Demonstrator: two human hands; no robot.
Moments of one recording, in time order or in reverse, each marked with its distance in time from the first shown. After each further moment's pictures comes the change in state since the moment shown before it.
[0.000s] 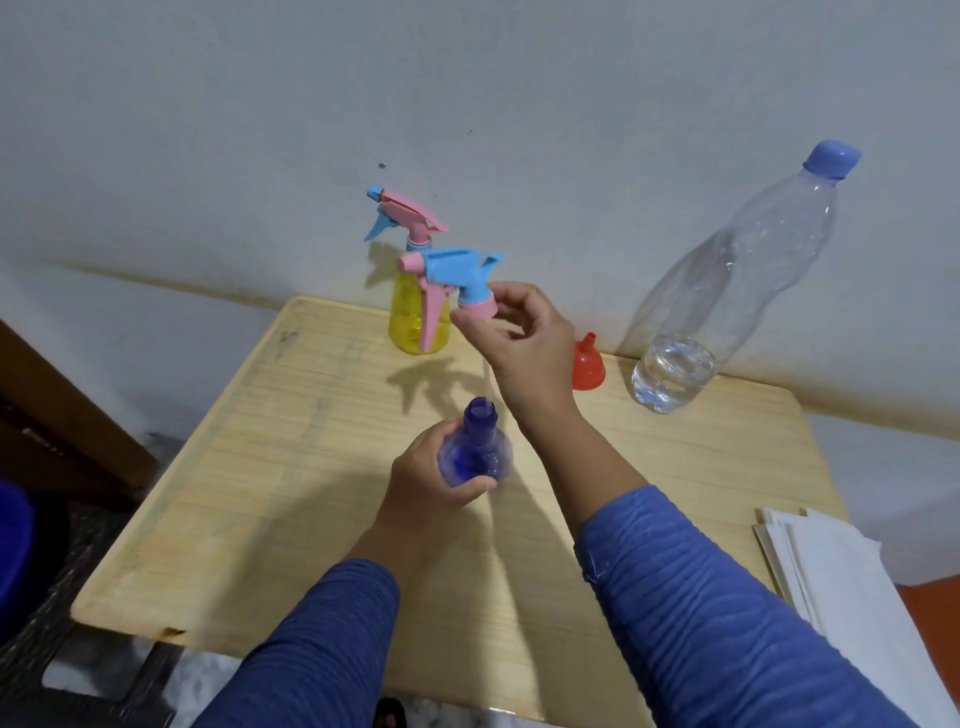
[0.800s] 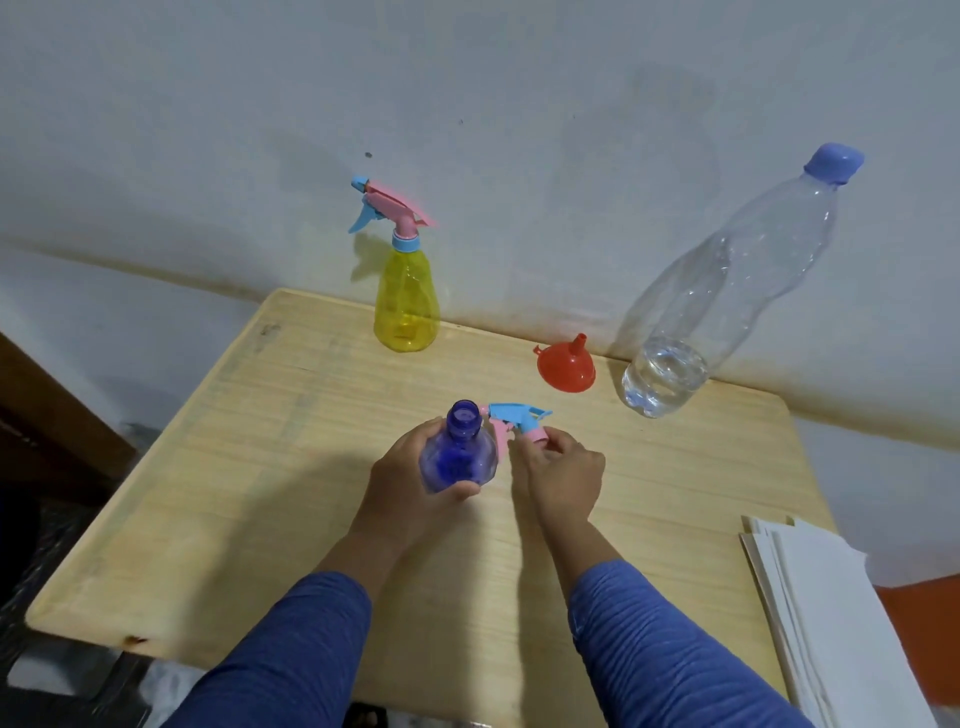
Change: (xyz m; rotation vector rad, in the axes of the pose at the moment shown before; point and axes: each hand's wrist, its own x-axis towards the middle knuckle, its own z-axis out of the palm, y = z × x) left_hand 0.003 0.002 -0.002 0.144 -0.040 0.051; right_hand -0.036 0.123 -0.059 -0.630 0.233 0.440
